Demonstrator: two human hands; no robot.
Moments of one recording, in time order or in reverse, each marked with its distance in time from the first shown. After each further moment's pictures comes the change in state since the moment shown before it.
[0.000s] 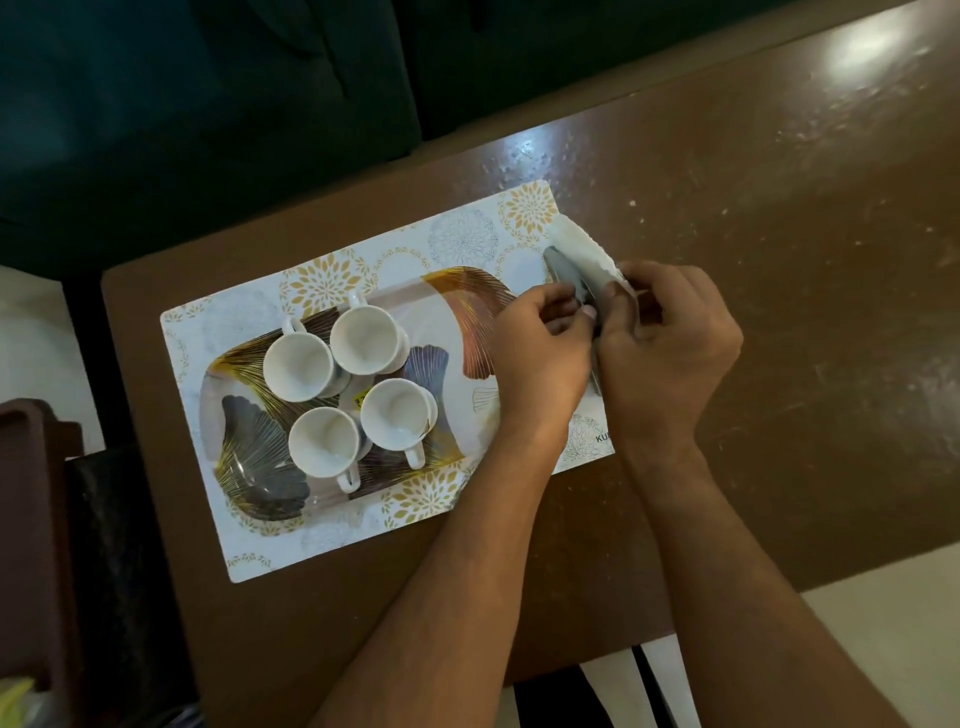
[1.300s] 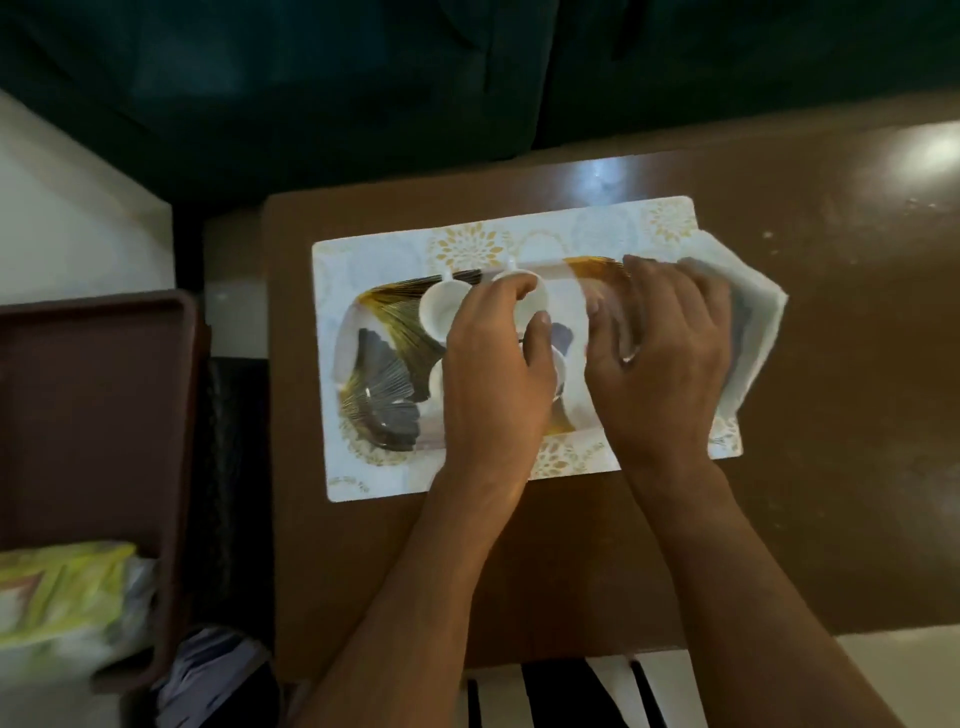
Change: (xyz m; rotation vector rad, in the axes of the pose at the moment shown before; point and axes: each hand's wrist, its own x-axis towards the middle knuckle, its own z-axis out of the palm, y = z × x) left_hand -0.050 0.010 -0.162 0.486 0.335 0.412; right_hand -0.072 -0.094 0.026 -0.136 -0.206 -0.381
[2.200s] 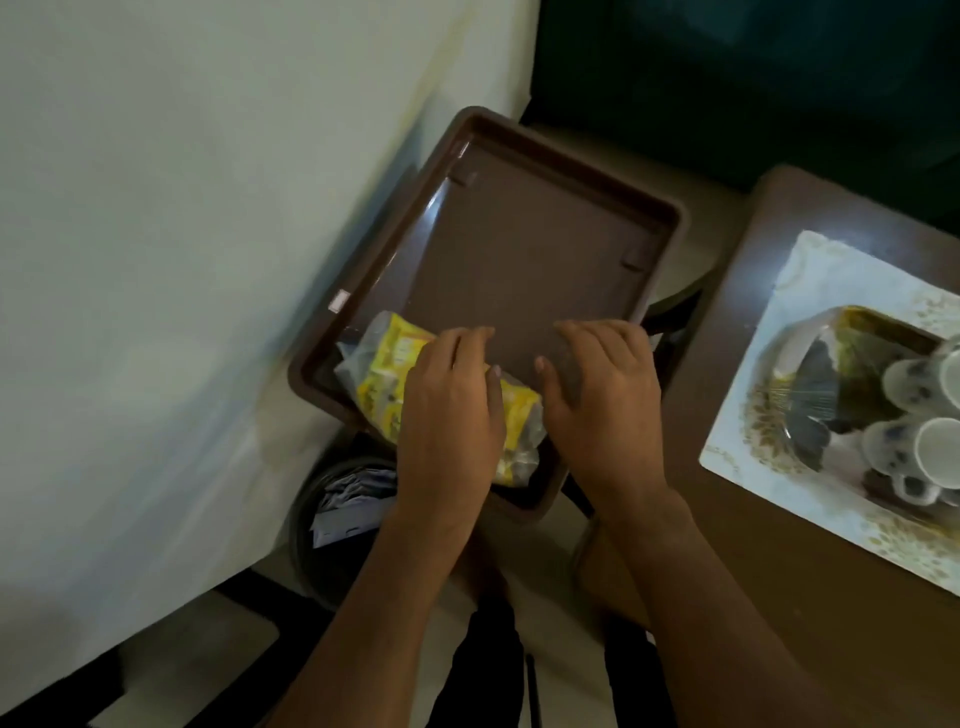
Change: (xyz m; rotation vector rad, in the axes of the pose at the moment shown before) left_hand -0.117 -0.293 -0.319 0.269 0.274 -0.324; right_hand -0.210 -0.332 0.143 0.151 -0.604 -0.542
